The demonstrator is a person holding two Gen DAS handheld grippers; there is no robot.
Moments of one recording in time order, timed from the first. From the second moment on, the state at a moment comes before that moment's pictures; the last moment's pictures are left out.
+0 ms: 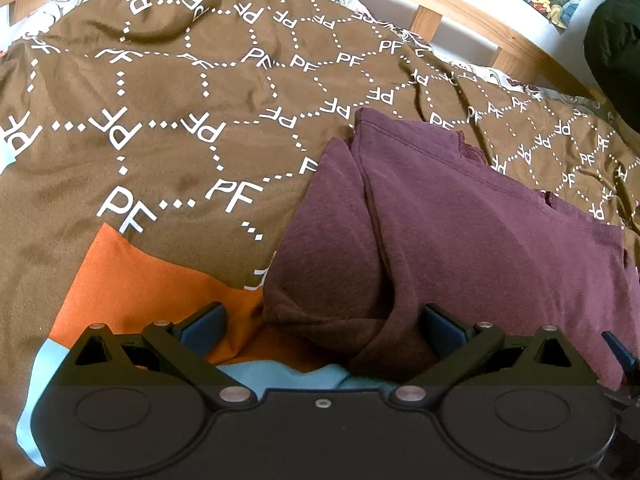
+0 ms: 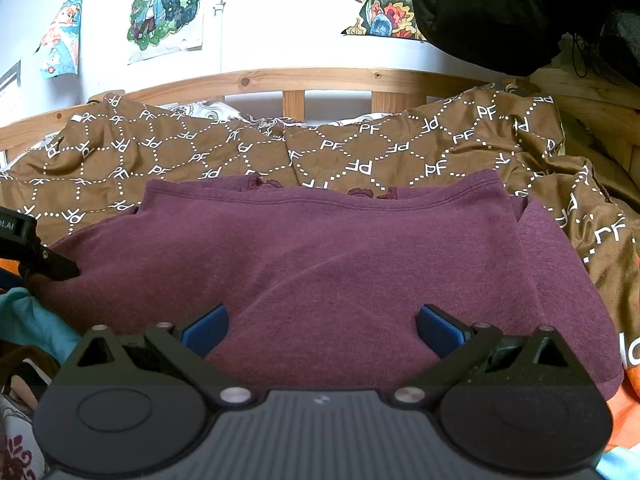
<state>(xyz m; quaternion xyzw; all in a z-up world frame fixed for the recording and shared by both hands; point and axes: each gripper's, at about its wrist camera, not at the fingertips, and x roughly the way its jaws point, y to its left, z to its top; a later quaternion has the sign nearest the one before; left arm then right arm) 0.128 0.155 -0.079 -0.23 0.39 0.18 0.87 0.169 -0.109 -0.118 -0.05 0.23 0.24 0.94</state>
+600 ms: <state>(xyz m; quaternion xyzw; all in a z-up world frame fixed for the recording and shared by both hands) 0.129 0.133 -0.053 -0.21 0.35 0.22 0.89 0.169 -0.108 -0.114 -0.05 0.24 0.24 0.94</state>
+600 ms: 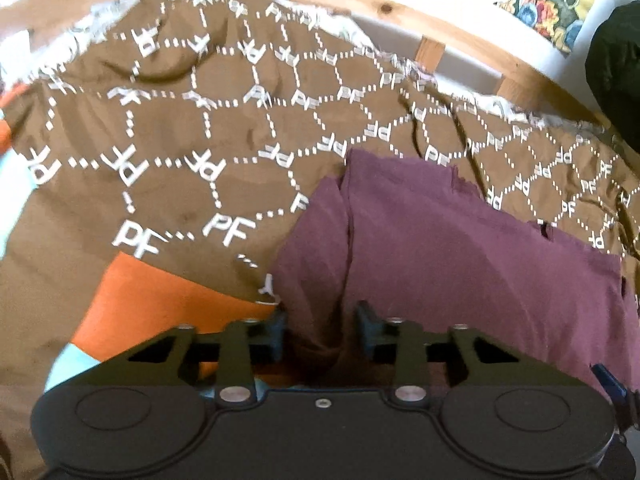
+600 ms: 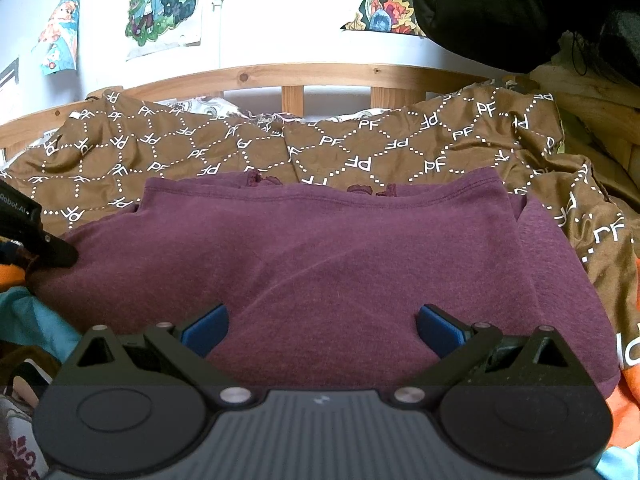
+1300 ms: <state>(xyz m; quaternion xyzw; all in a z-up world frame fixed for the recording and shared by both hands) 0.185 -0.001 0.046 -0.04 0.24 0.01 0.97 0.163 -0.161 -0.061 -0.12 0.24 0.21 0.94</state>
